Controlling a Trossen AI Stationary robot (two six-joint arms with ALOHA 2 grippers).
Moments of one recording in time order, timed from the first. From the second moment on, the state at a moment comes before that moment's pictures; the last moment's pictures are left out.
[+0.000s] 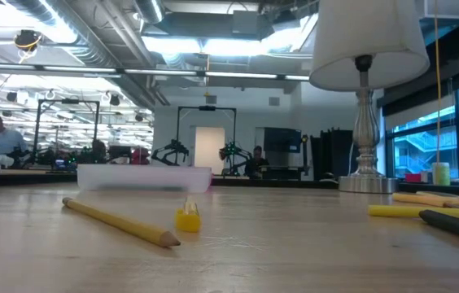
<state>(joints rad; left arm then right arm) -0.29 1.34 1.25 0.16 -0.14 -0.17 0.41 1.37 1.20 0.05 0.31 0.28</state>
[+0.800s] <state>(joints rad) -0.26 1.33 1.25 0.08 -0.14 -0.15 0.38 1.37 1.20 -0.31 0.32 0.34</state>
